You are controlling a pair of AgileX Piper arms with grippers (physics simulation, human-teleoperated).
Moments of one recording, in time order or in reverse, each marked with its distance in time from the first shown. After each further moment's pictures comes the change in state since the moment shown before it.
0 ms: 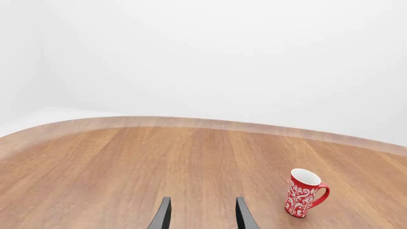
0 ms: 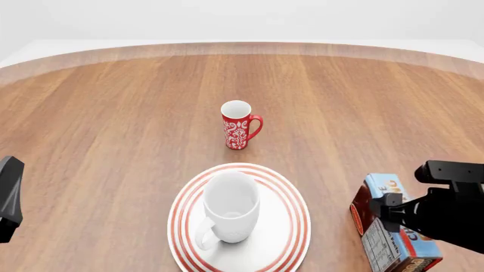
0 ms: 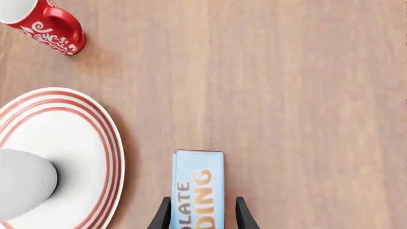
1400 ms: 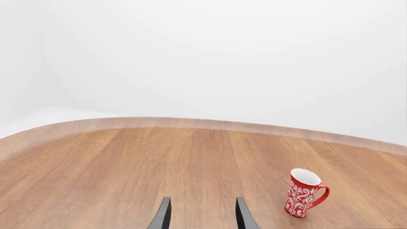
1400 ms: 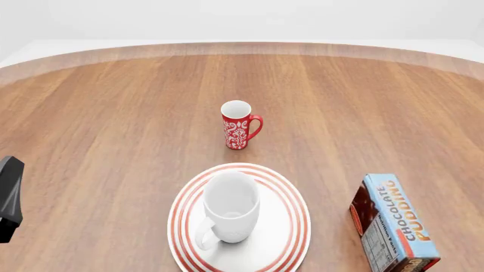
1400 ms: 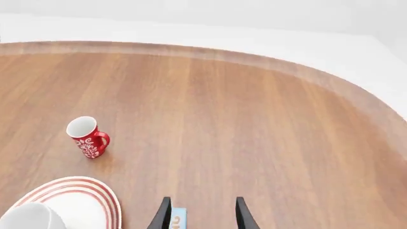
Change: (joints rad) left arm -0.003 0.000 -0.001 -0.002 0.005; right arm -0.181 -0.430 -0.472 0.356 -0.257
